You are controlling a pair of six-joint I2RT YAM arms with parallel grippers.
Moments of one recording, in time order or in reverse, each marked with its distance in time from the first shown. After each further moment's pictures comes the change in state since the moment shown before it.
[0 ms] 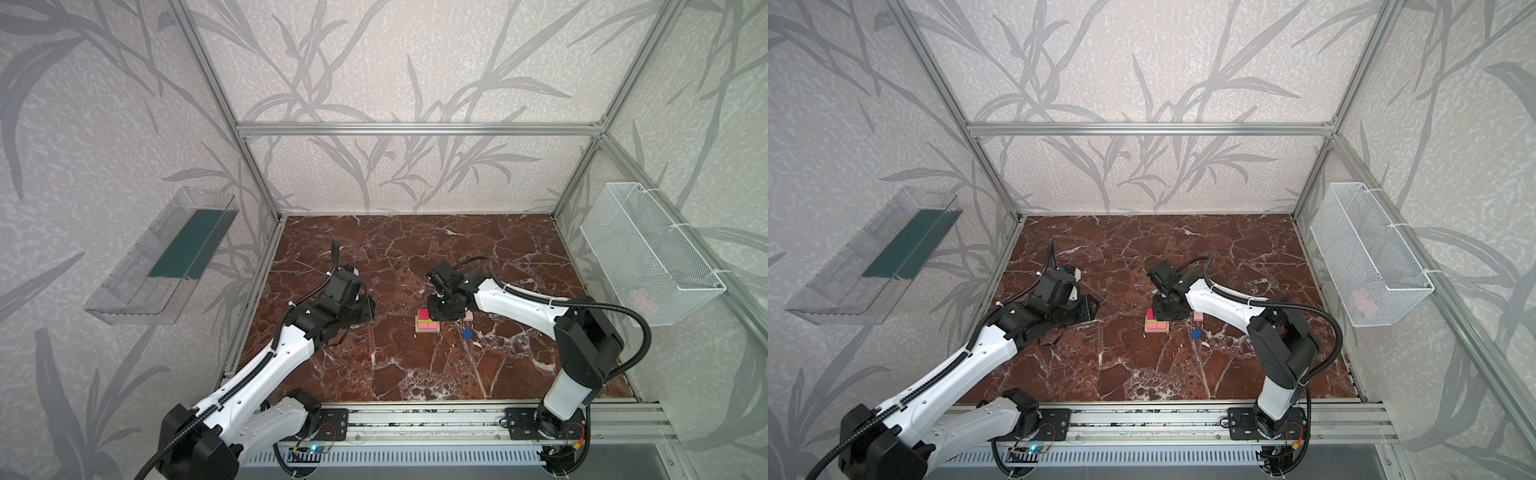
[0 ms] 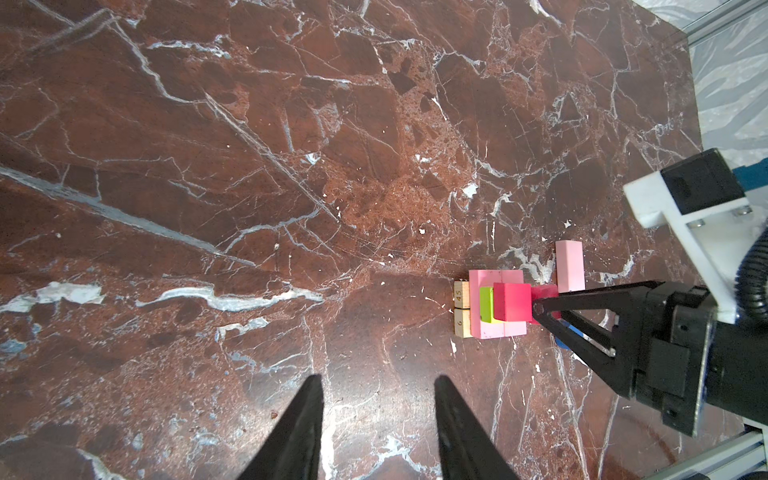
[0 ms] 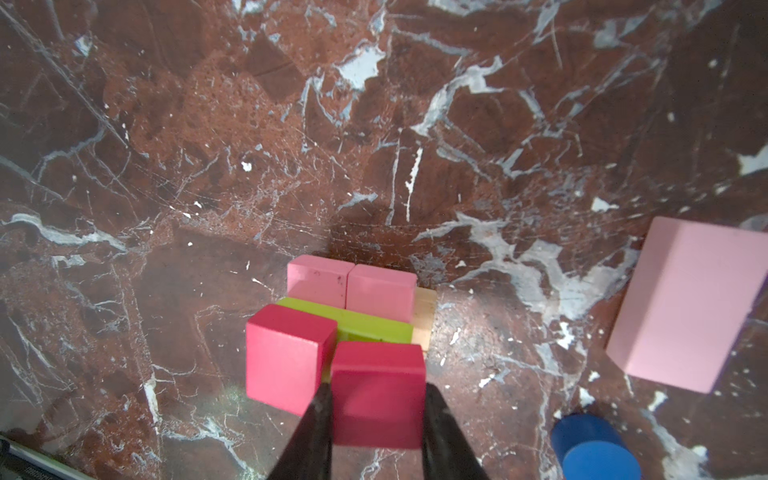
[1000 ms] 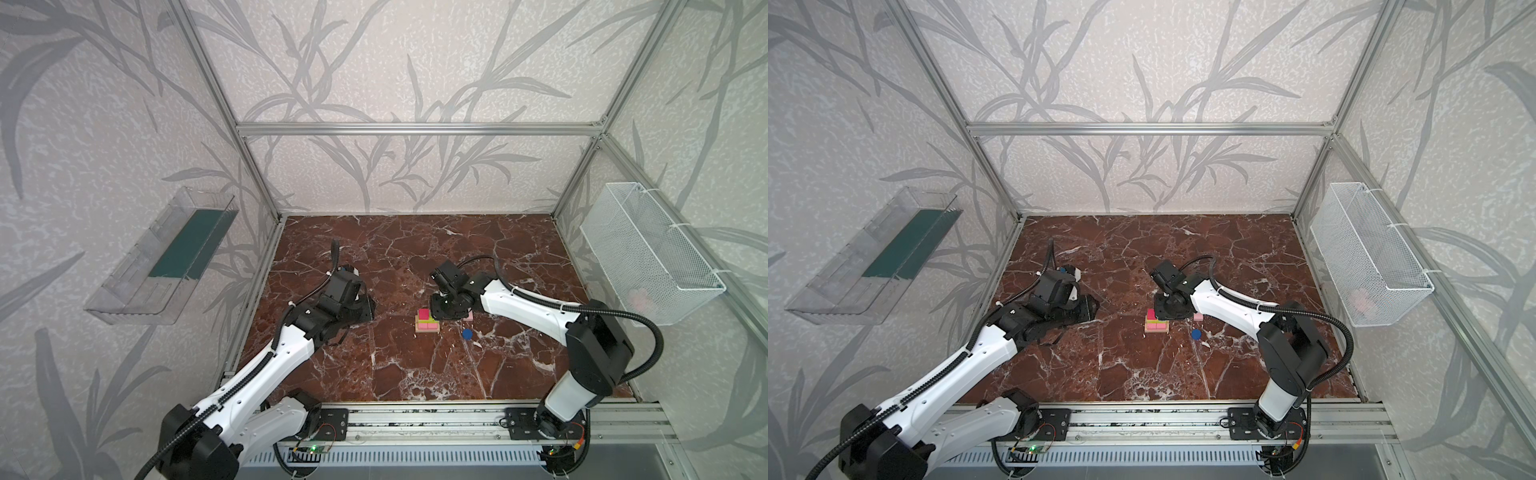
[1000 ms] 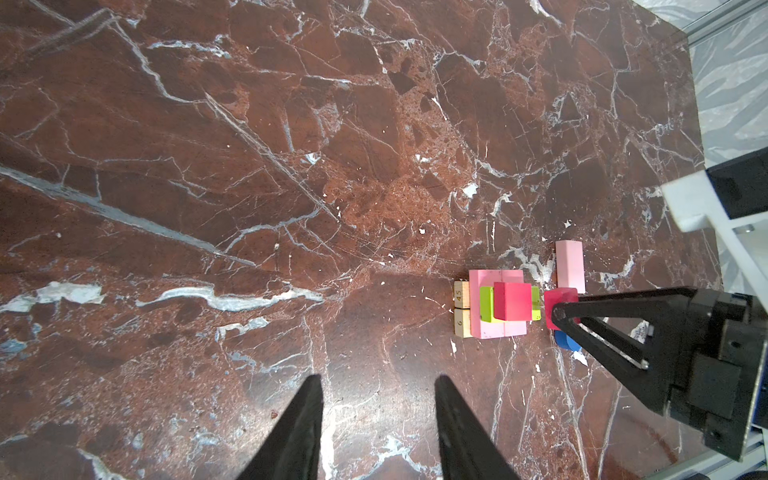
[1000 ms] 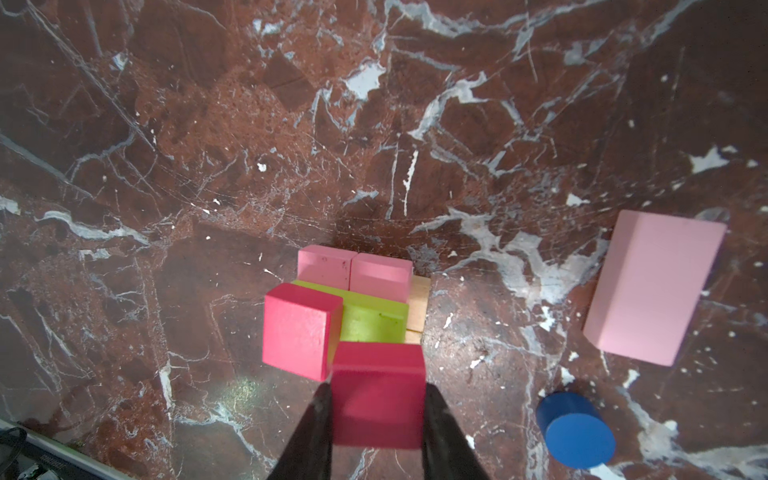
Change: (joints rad) left arm 0.000 0.000 0.000 0.000 0.000 0.000; right arm 0.000 -0.051 -0.017 -0.010 0.015 0.000
